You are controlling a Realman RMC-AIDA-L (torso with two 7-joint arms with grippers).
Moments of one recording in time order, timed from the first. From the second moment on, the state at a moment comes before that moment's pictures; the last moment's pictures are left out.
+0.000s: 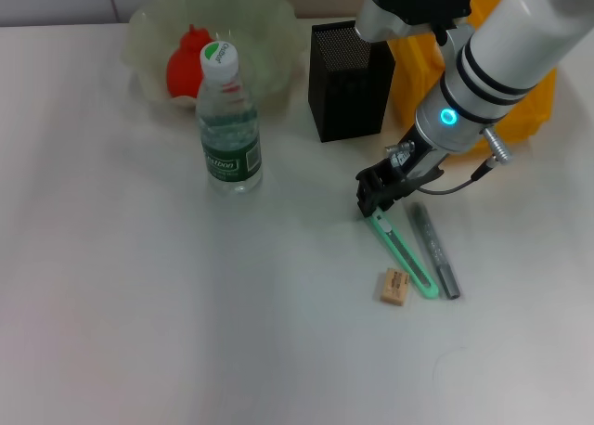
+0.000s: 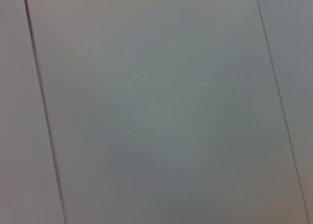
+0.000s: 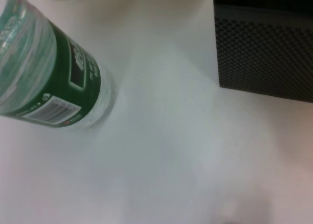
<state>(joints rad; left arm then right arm) -0.34 -2.07 0.95 1.07 1.35 1.02 -1.19 1.10 2.09 -1.36 -0.51 -2.54 -1.21 2.92</state>
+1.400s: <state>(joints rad) -0.33 -2.07 0.95 1.06 1.34 1.03 -1.18 0.94 2.08 -1.22 -0.72 -2.49 -1.29 2.86</state>
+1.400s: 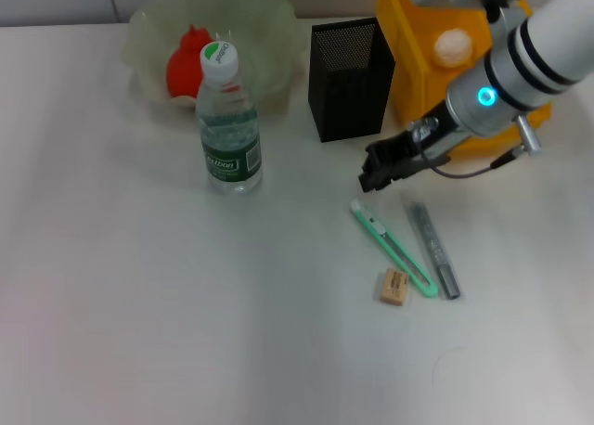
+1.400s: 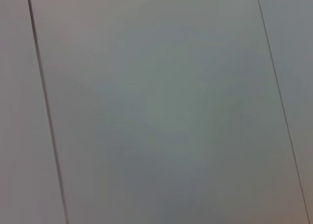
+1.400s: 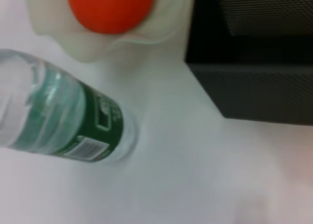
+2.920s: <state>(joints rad) -0.36 -2.07 0.95 0.99 1.29 1.02 -1.12 1.19 2.09 -1.41 -0.46 -2.55 -1.23 2.87</state>
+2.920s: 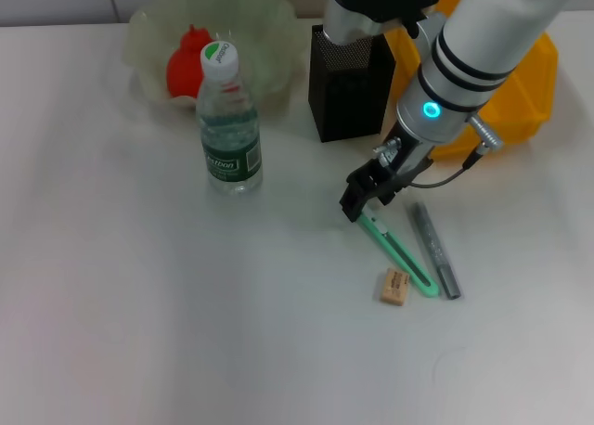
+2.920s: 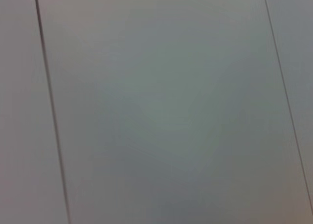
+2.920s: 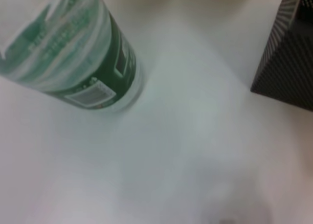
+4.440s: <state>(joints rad) -0.42 -2.07 0.95 0.92 1.27 1.02 -1.09 1.18 2.09 -1.44 -0.44 -2.55 -1.21 2.86</state>
